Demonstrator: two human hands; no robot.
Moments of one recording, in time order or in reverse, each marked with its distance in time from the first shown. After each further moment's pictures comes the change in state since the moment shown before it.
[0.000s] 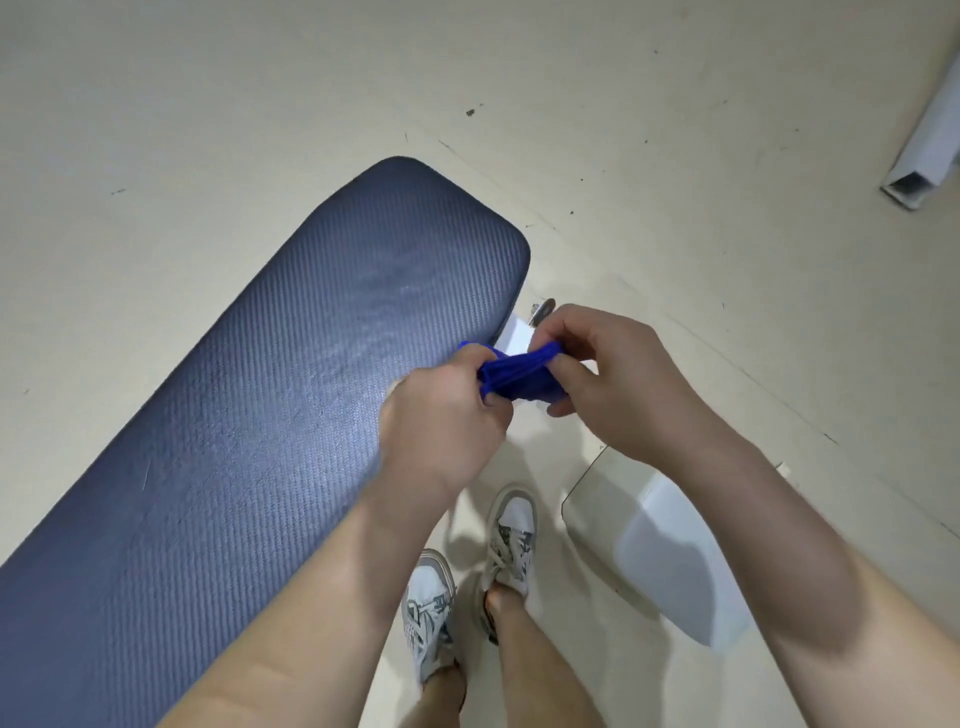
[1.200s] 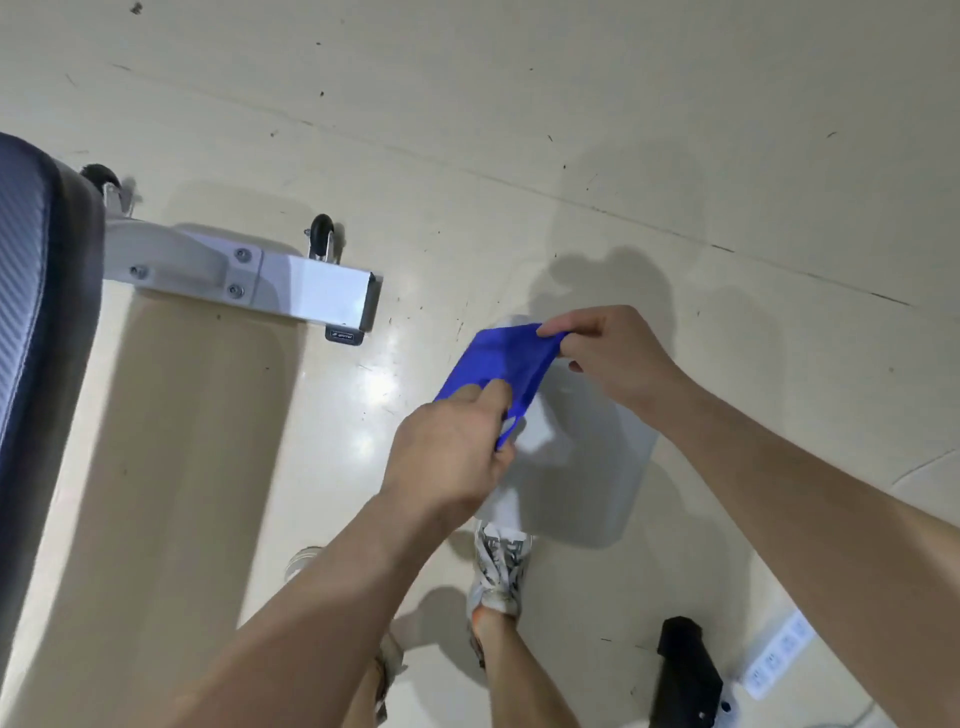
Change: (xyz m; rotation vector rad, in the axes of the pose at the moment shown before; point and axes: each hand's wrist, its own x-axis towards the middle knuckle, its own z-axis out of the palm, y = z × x) left_hand -0.048 0.126 0.305 0.492 -0.454 0.510; right_hand -0.090 0.371 -0.112 0.329 0.268 0.561
